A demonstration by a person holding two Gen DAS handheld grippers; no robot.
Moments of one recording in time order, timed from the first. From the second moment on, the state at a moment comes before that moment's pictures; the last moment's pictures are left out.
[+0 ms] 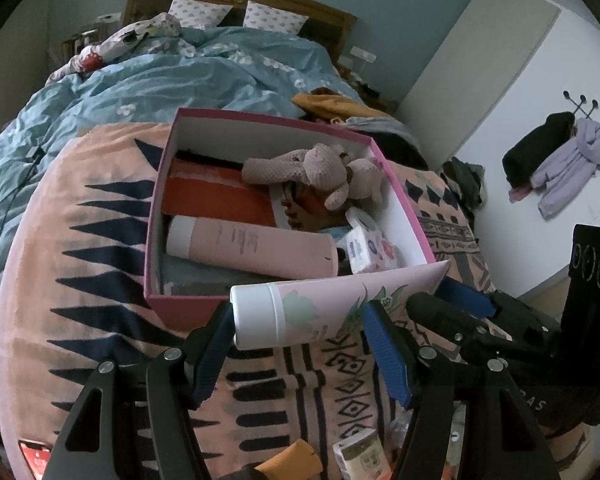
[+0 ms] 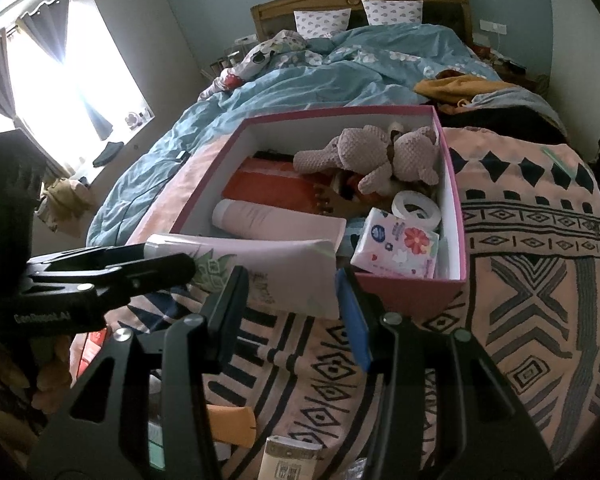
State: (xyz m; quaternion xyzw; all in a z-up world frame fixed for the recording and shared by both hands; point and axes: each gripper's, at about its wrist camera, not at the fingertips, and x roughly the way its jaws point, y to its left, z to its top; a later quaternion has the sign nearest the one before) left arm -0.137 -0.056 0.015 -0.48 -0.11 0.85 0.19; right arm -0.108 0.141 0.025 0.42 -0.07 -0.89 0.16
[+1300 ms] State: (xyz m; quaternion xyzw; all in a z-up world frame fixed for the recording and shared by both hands) left arm -0.182 -0.057 0.009 -0.48 -0.10 0.86 0.18; right arm -0.149 0.139 0.018 0.42 -0.09 -0.89 0.16
